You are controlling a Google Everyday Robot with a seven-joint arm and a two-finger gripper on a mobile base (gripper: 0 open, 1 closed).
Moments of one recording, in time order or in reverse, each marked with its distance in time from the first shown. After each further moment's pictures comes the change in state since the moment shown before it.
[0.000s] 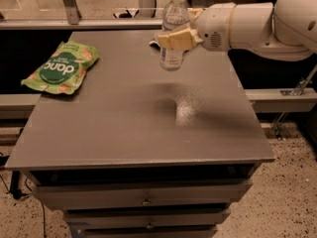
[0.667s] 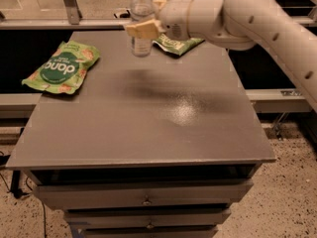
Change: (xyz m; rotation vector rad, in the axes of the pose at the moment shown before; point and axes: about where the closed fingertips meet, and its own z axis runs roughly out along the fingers) arm -0.022 -0.019 0.091 -0.041 -0.096 -0.076
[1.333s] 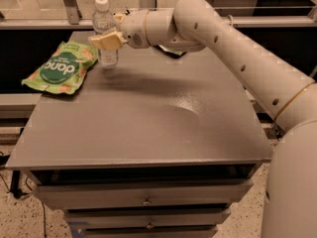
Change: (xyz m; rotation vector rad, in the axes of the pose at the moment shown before) arm 0.021 0.031 0.109 -0.163 -0.015 0.038
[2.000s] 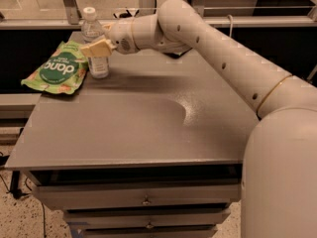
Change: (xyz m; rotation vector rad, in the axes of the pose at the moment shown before) arm 0.024 0.018 0.042 -0.092 0.061 0.067
